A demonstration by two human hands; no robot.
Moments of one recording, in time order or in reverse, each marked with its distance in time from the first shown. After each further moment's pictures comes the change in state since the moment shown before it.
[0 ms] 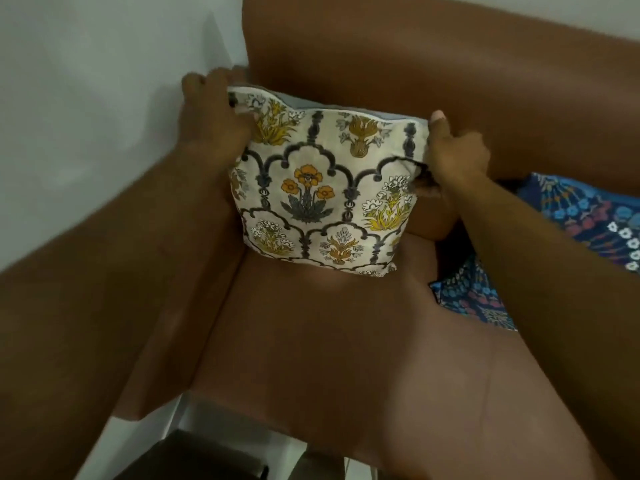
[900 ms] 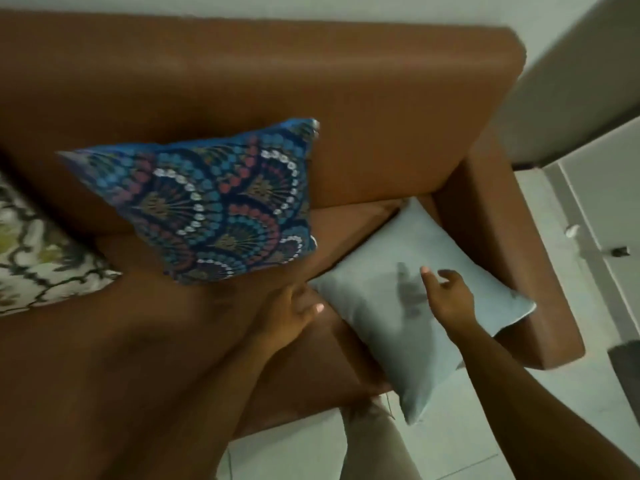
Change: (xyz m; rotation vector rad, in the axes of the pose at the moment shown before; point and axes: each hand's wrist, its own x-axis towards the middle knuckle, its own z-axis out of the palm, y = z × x) left_hand -0.465 0.329 0.304 -0.238 -1.072 0.050; right_hand -0.071 0.440 -0.506 -0.192 0.339 0.416
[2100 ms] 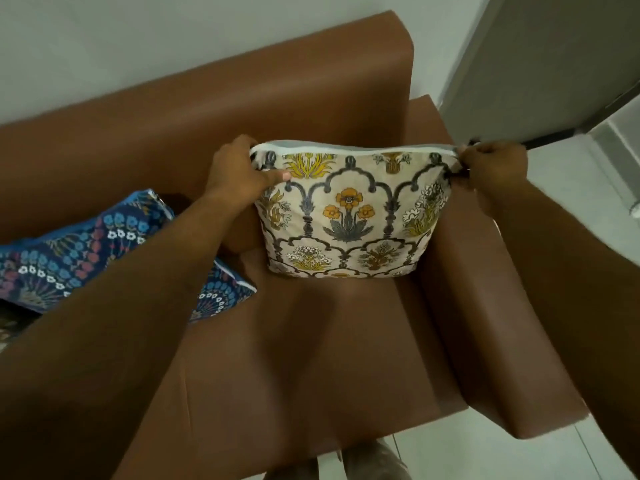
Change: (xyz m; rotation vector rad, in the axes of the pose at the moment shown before) left_hand 0.156 0.338 0.024 0.388 0.486 0.281; right_hand 0.309 -0.057 -0.200 0.632 -0.014 -0.143
